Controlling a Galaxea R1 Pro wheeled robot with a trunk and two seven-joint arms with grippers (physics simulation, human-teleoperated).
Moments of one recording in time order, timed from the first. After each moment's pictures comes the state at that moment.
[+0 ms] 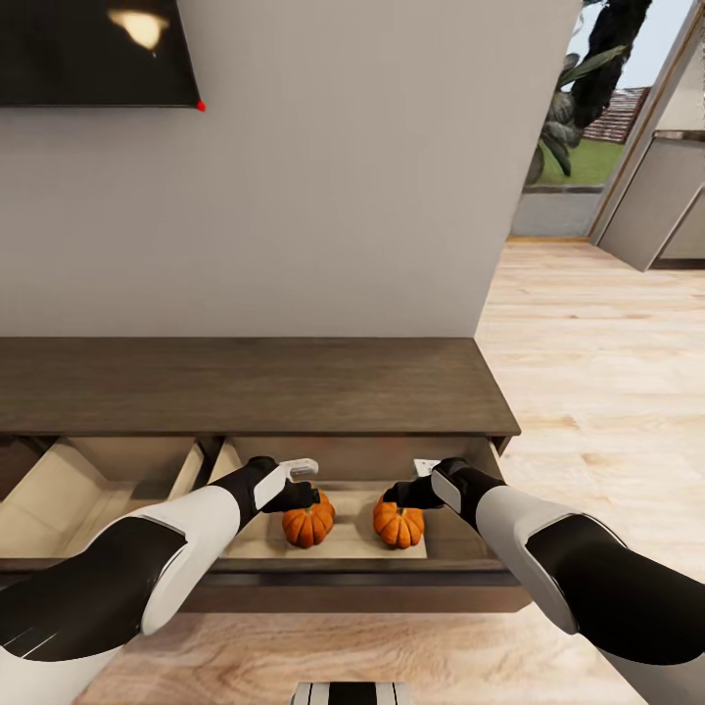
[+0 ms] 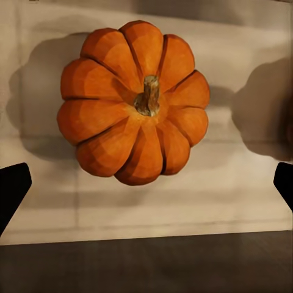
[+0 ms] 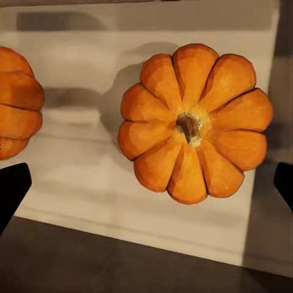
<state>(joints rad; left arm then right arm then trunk) -1.13 -0.15 -0.29 0.00 0.48 0.52 0.07 -1.14 0.11 0.39 0.02 -0.44 0.48 0.16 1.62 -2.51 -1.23</state>
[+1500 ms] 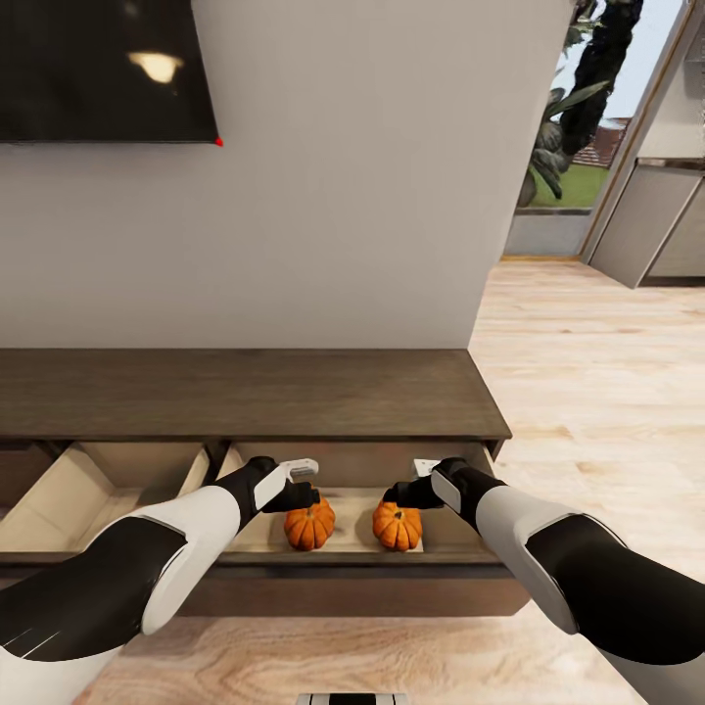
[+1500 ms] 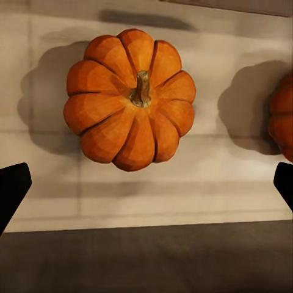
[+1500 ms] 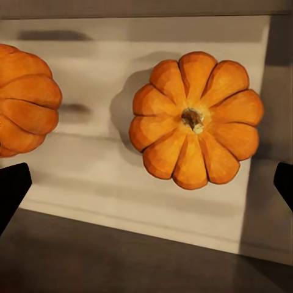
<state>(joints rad) -1.13 -0.15 -0.29 0.00 0.48 0.52 0.07 -1.14 0.11 0.39 0.02 -0.44 0.48 0.16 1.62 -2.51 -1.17</state>
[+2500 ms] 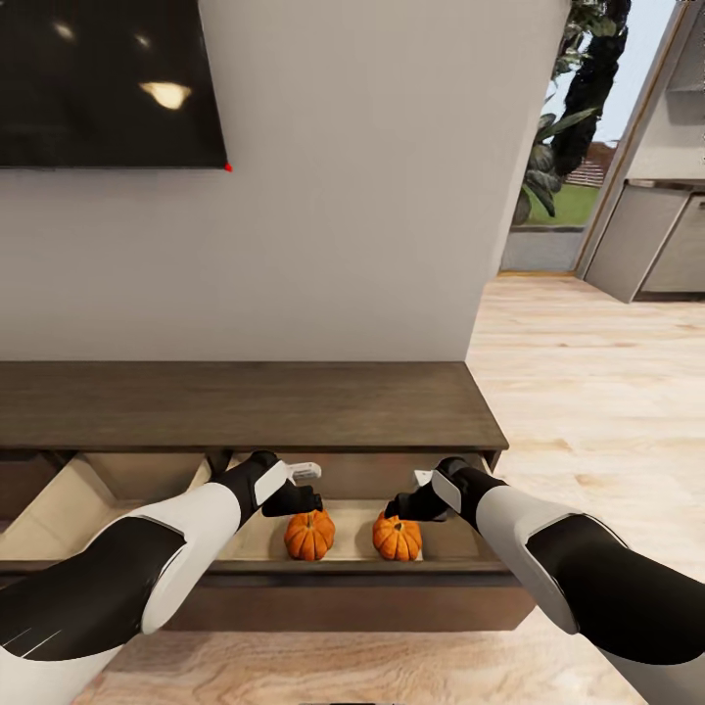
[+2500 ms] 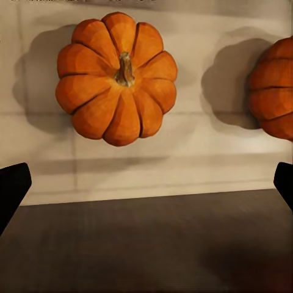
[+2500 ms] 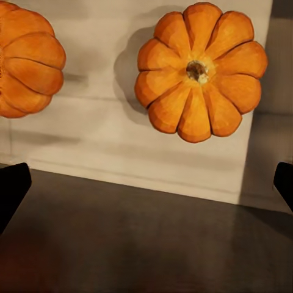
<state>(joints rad) -1.14 -0.15 -0.29 -0.04 0.48 0.68 0.07 -1.14 0.11 0.39 0.02 -0.45 0.65 0.16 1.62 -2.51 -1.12</state>
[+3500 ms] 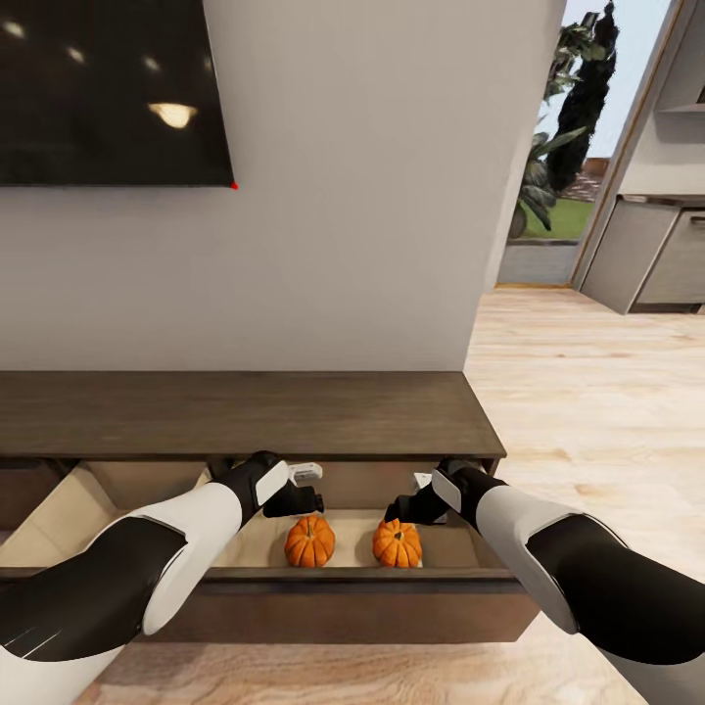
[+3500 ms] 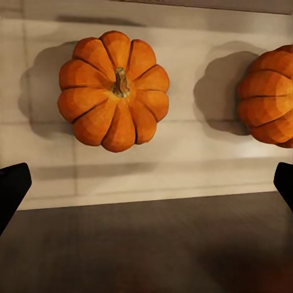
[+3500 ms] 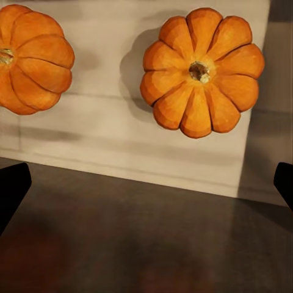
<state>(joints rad) -1.14 -0.15 -0.29 -0.04 0.48 0.68 0.07 -1.14 0.11 0.39 0.01 -0.45 0.69 0.16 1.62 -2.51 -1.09</state>
